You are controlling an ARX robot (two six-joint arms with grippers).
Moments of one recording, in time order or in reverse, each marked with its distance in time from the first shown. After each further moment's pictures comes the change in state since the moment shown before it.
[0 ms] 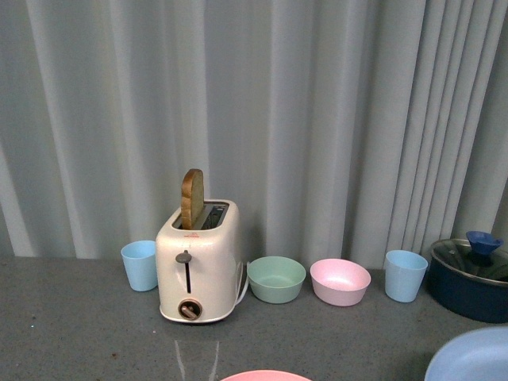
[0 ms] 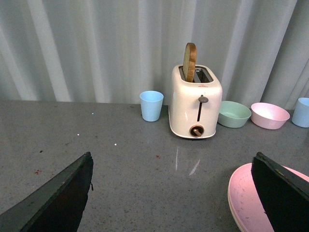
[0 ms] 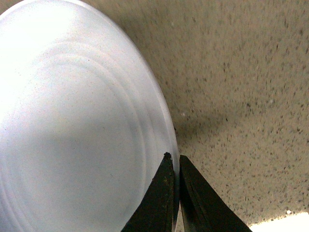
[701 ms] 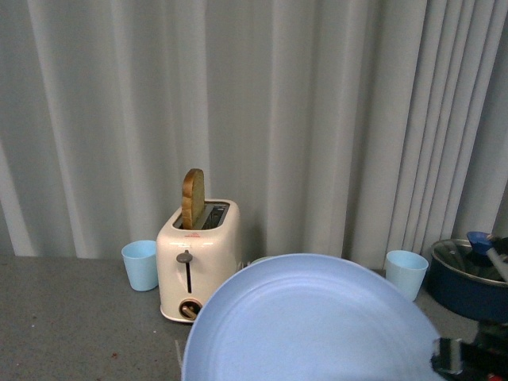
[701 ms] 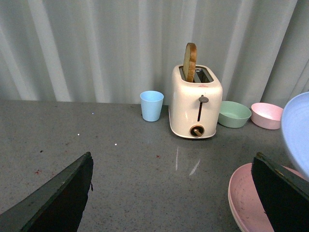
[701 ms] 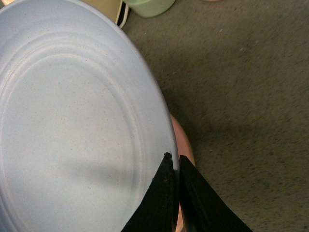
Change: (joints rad) left arm 0.000 0.000 0.000 0.000 0.000 0.000; right arm 0.611 -0.081 -0.078 0.240 0.027 0.349
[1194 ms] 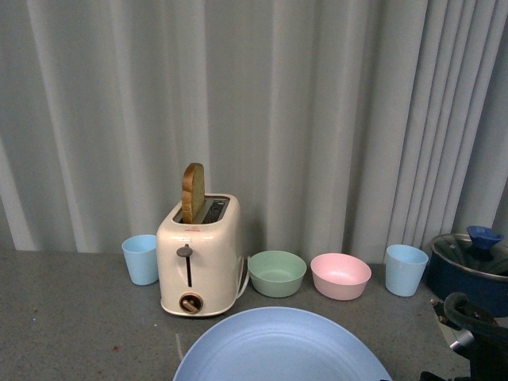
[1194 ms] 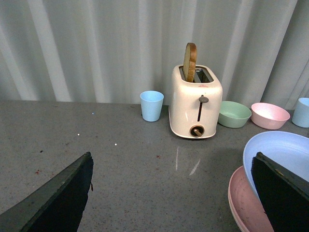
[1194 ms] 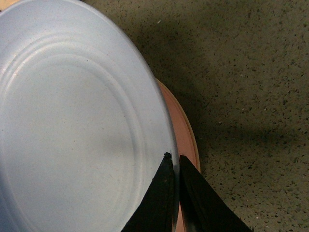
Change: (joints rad) left arm 0.000 0.000 0.000 0.000 0.000 0.000; right arm 0.037 0.306 0.063 0.103 -0.024 0.135
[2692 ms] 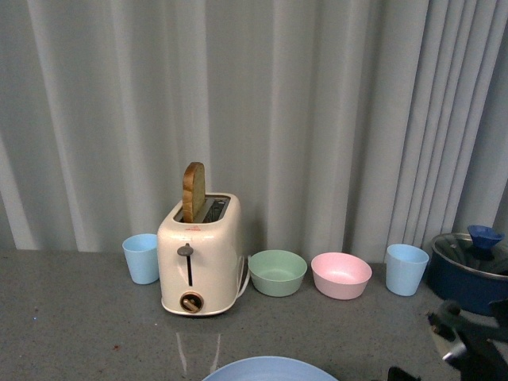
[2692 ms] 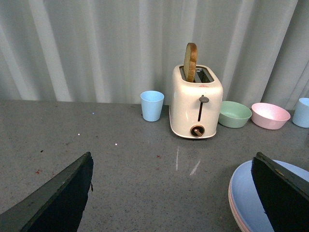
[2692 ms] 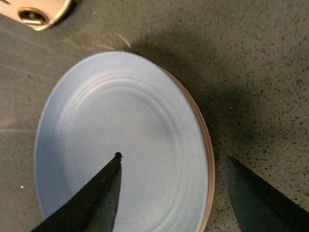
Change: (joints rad) left arm 0.000 0.000 0.000 0.000 0.000 0.000; right arm 0.011 -0.027 0.001 -0.059 -0.010 0.085
